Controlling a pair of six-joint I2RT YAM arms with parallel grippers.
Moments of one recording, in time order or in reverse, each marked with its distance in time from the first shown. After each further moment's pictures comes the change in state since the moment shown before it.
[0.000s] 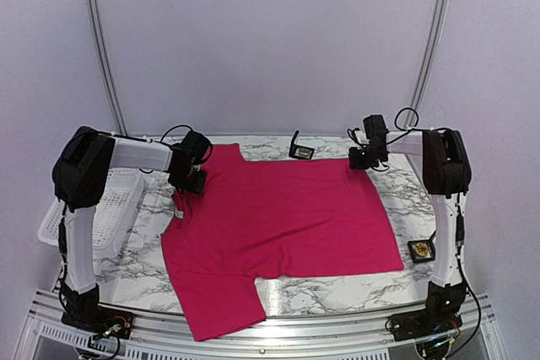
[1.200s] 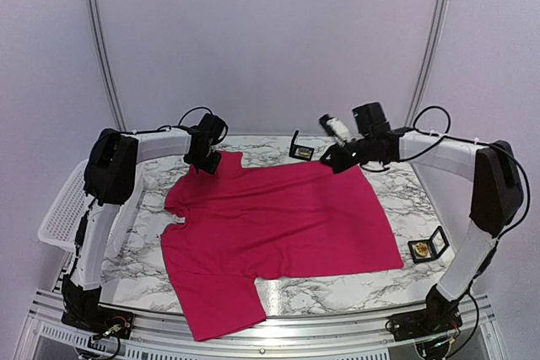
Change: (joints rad) left arm 0.002 0.256 0.482 -0.127 -0.066 0.134; right arm 0.250 -0.591 -0.440 0.056 -0.198 -0.145
